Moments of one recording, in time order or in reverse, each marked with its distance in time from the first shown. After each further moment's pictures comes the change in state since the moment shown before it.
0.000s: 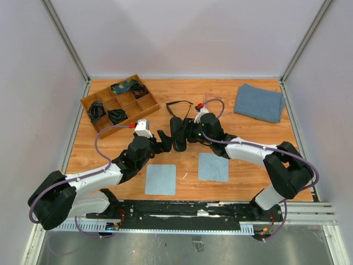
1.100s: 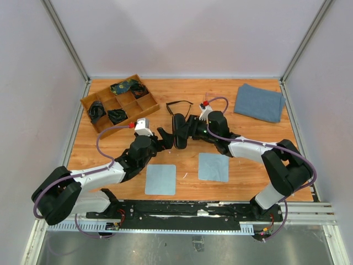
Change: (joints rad) left arm -0.003 0.066 0.013 0.066 -0.046 -0.066; right arm -0.087 0.022 -0.038 0.145 -0.168 0.038
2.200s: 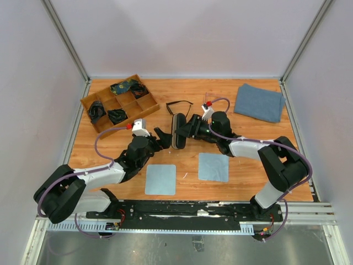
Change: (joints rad) left arm 0.053 0.029 -0.047 0.090 0.045 -0.028; right arm -0.053 0.045 -0.035 0.133 -0.113 0.113
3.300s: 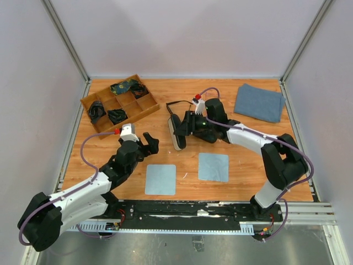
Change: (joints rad) left arm 0.044 -0.324 -0.056 -0.348 -0.074 0.073; right arm -0.010 0.012 0.233 -0.449 -0.117 -0.256
